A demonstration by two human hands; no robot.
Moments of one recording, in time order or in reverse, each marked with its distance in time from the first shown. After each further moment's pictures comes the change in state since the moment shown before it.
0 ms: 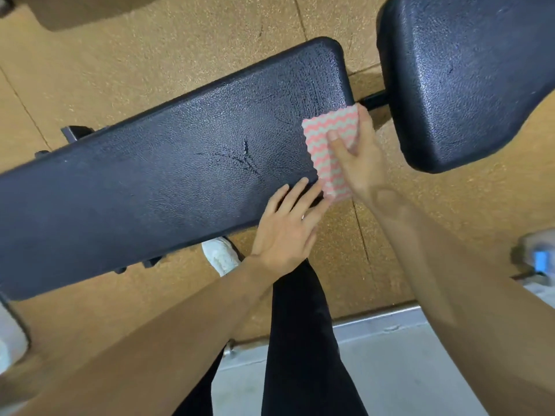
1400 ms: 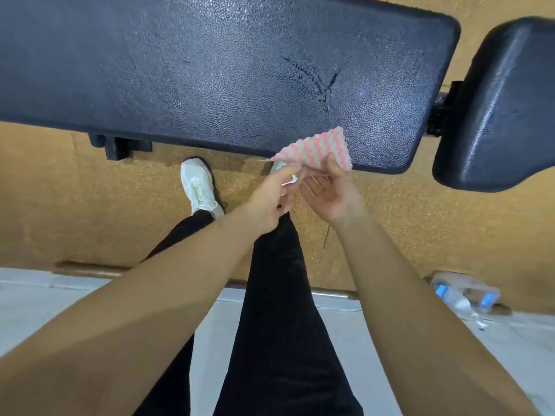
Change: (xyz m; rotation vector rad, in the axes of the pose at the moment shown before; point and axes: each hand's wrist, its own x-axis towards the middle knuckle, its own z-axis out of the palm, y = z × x) left_hand -0.070 -0.009 -0.009 -2.002 -0.045 -1.499; right_hand -0.106 -0.018 0.093 0.804 -0.182 0.933
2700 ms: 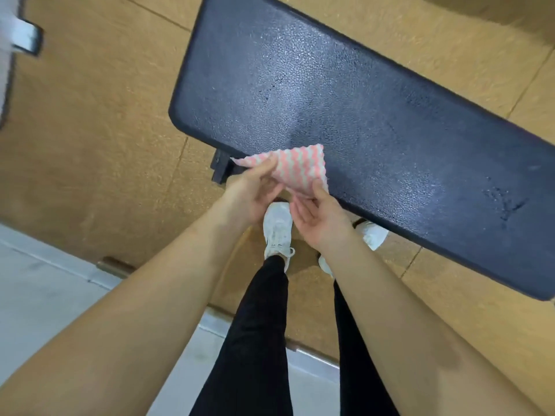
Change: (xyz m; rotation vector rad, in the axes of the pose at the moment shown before) left_hand 0.002 0.112 -0.338 -0.607 0.077 0.303; right_hand -0.018 0.209 0.278 -0.276 -0.070 0.044
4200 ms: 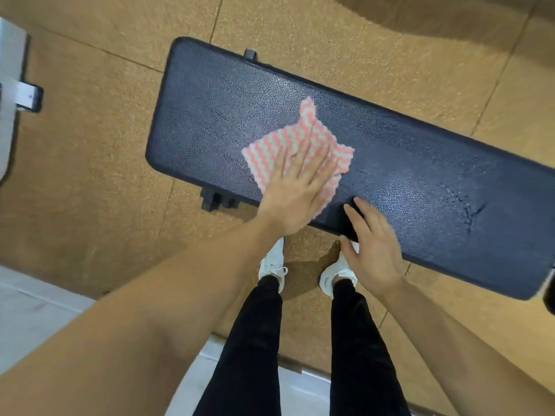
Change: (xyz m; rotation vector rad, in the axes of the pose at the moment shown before) left_hand 0.021 -0.036 0.091 2.094 -0.101 1.338; right_hand -0.003 -0.069 -0.145 -1.762 0.159 -1.271
